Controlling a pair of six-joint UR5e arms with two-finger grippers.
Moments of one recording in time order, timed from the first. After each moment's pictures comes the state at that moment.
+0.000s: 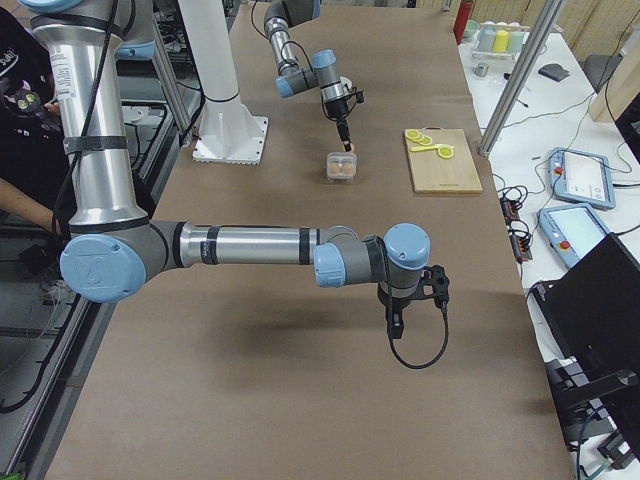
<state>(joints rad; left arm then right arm) -0.39 -2.44 -1.32 -2.36 -1.59 -1.44 1.52 -1.47 1.49 -1.44 2.36 0.11</state>
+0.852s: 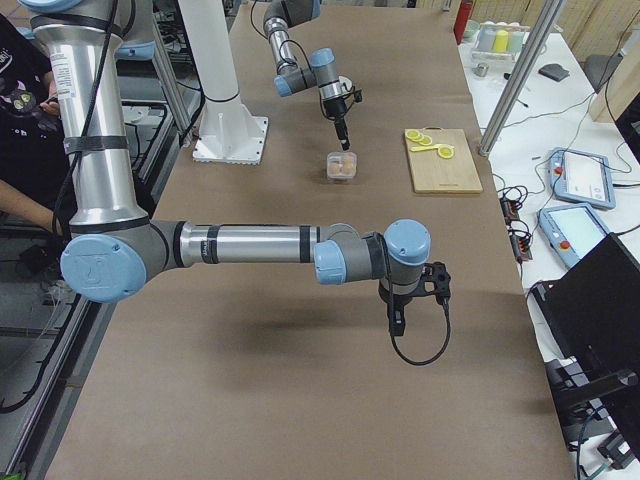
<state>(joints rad) -0.39 -2.44 -1.35 -2.35 -1.60 -1.43 1.51 -1.46 1.51 -1.44 2.35 0.12</state>
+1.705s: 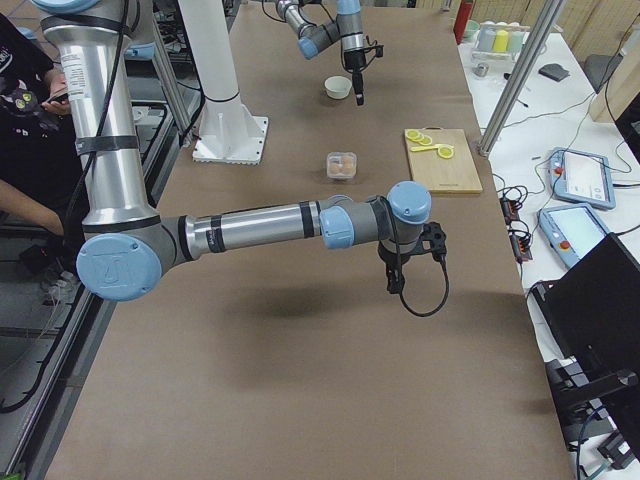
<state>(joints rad) -0.67 -2.22 -1.71 -2.08 -1.99 -1.30 1.39 -1.45 1.65 -1.52 2.42 0.15</state>
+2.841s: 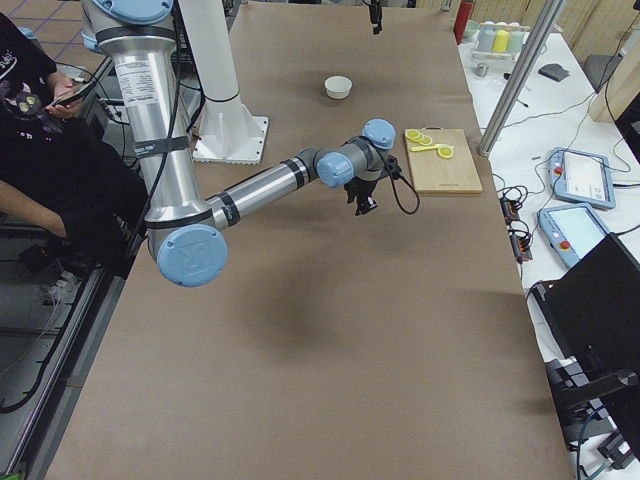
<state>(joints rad) -1.12 -1.80 -1.88 -2.01 -2.35 -0.79 0.95 -1.35 1.82 -1.53 2.31 0.15</state>
